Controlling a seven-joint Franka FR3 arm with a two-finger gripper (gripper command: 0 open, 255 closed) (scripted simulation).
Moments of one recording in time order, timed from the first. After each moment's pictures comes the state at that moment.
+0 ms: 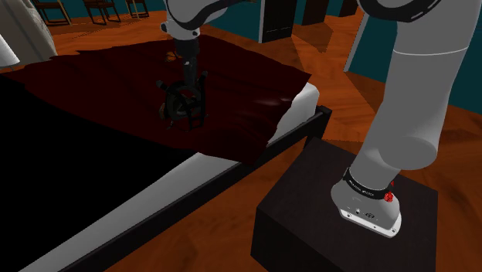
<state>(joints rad) 0.19 0.25 0.10 -1.65 -0.07 1.93 -0.46</state>
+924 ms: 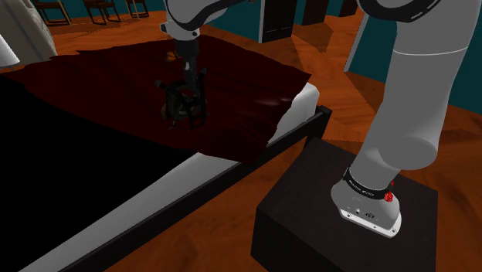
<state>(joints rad) 0.19 0.25 0.10 -1.65 -0.07 1.93 -0.46</state>
